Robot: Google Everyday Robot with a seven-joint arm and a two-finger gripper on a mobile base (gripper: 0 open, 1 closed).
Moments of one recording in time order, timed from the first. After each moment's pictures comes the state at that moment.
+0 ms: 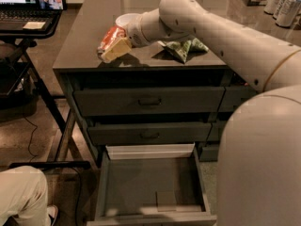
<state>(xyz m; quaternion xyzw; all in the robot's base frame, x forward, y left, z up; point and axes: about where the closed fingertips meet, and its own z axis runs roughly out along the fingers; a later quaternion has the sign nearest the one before) 0.760 0.096 0.889 -0.50 0.70 0.19 0.48</state>
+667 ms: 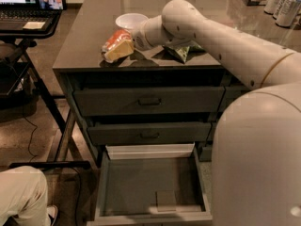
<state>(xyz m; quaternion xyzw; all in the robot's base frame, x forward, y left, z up) 0.782 0.081 0.864 -0.44 0.74 0.21 0.47</state>
